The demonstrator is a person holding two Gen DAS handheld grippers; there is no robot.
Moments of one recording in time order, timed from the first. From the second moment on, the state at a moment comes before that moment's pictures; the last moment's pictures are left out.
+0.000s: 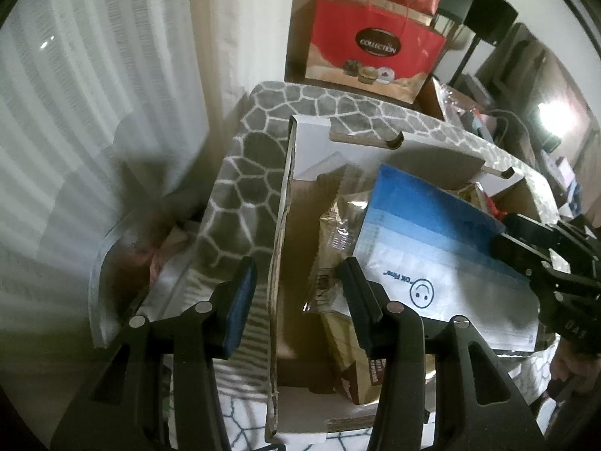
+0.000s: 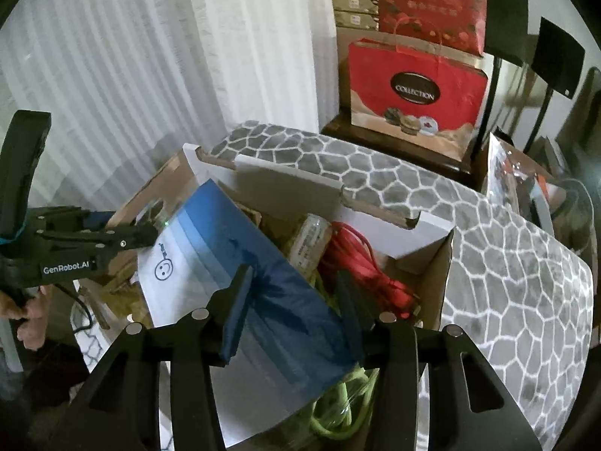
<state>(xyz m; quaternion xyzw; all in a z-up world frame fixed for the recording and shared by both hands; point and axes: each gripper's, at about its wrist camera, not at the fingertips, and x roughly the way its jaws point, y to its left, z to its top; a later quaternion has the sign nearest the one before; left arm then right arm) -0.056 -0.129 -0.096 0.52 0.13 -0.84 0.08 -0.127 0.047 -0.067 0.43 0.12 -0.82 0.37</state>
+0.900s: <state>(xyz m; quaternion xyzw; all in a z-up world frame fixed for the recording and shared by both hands) -0.058 -0.144 -0.096 0.51 0.21 -0.83 0.03 -0.136 0.142 -0.072 0.53 -0.09 -0.78 0.33</state>
